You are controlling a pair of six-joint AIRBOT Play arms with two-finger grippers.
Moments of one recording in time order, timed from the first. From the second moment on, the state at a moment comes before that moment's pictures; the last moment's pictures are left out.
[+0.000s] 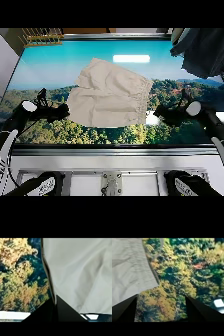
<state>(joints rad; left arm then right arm) 0.12 -1.22 0.80 1.03 -0.91 -1.55 0.01 -1.08 0.77 -1.24 0.97 2.02</state>
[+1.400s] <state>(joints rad) 0.12 -1.01 1.05 1.02 -0.94 -1.54 0.23 -1.04 0.85 -1.04 0.49 1.70</state>
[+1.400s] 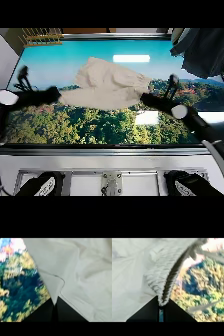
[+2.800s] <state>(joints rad) -0.05 -1.47 1.82 1.03 -1.19 -1.55 0.19 -1.12 1.35 -1.16 1.24 2.02</state>
